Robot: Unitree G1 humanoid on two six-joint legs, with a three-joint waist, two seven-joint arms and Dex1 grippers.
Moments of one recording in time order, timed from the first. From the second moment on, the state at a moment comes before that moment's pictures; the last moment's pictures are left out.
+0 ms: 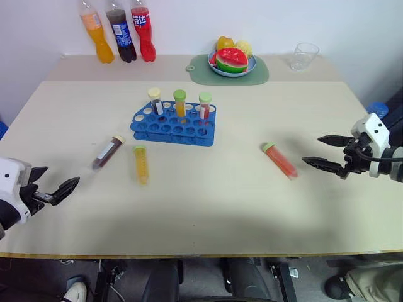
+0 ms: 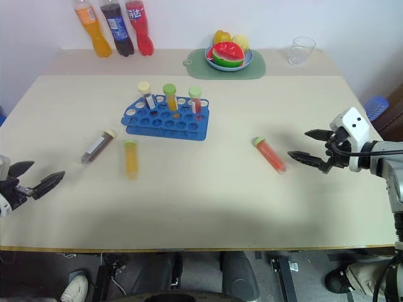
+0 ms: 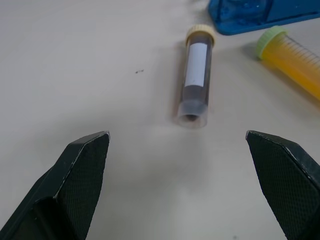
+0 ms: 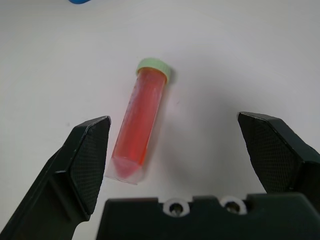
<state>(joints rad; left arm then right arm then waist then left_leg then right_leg) 0.26 0.77 0.71 -0.33 -0.49 0.61 -0.69 -0.35 -1.02 -0.19 0.15 0.35 0.46 1.09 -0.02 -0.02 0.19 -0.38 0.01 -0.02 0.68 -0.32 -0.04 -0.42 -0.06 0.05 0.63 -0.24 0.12</state>
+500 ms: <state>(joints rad) 0.18 0.77 0.71 -0.35 -0.51 0.62 -0.65 -0.38 -0.98 -0.17 0.16 0.34 0.49 1.02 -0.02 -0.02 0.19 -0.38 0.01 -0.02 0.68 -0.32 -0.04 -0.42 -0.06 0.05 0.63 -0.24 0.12</state>
